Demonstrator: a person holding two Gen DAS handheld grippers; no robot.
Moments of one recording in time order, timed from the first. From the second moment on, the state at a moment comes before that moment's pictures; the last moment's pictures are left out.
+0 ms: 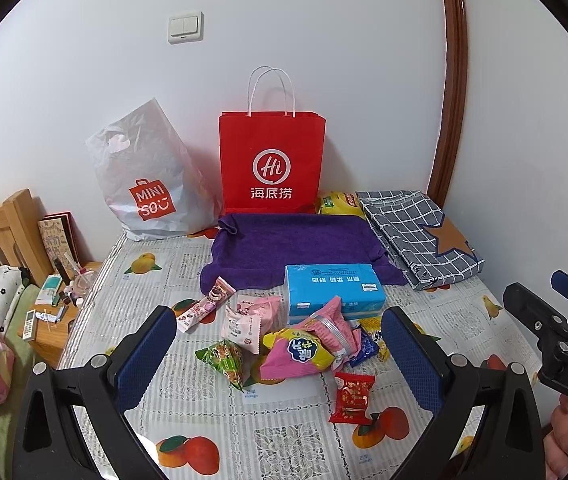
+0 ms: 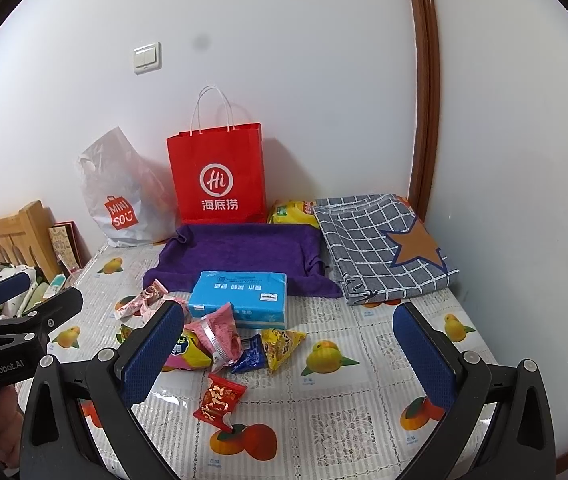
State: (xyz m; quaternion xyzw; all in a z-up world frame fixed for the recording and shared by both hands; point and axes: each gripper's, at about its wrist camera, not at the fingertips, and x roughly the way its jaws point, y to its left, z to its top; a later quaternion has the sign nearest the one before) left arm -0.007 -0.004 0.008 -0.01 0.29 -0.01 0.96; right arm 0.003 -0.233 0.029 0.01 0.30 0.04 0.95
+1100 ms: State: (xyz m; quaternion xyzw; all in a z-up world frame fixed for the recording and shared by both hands) left arm 0.084 0.062 -0.118 -0.04 0.41 0.02 0.91; right arm 0.113 -0.217 -0.137 0.02 0.44 0.07 0.89
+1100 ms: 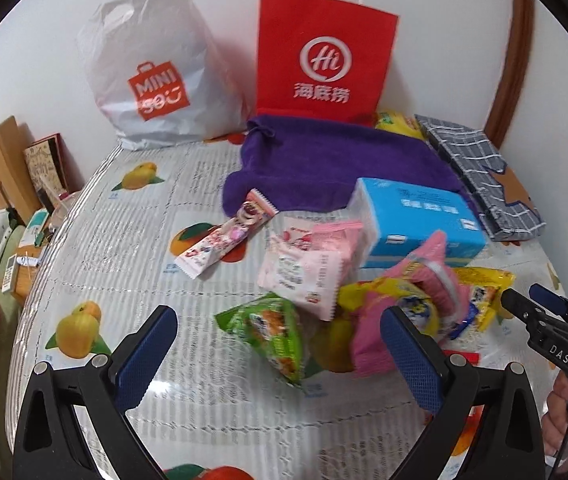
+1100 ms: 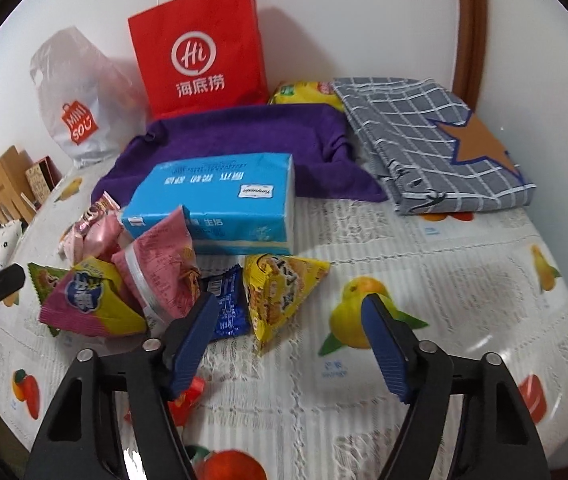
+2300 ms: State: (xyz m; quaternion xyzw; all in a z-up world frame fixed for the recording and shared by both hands) left arm 0.108 0.081 -0.166 -0.07 0.46 -0.02 0.89; right arm 0.137 -0.231 -0.170 0.02 0.46 0.06 0.88
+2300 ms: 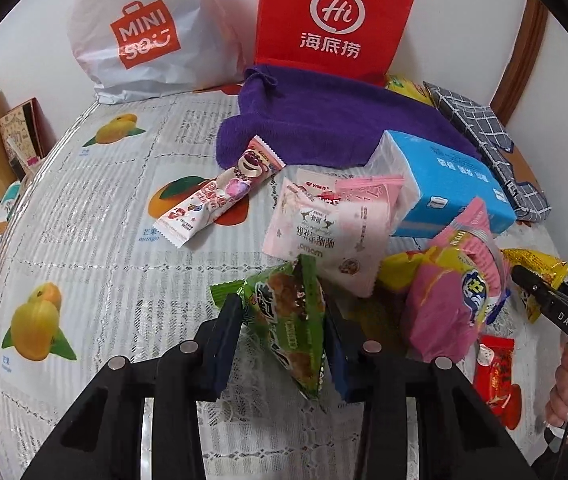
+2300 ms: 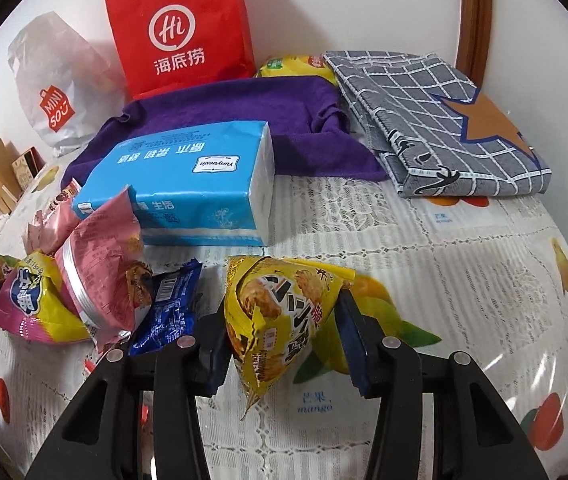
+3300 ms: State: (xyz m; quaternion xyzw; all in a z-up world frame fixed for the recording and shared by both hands) left arm 0.075 0.061 -0.097 -0.06 0.40 -0.06 0.91; right arm 0.099 -0.229 -0.101 0.00 0.40 0.07 0.91
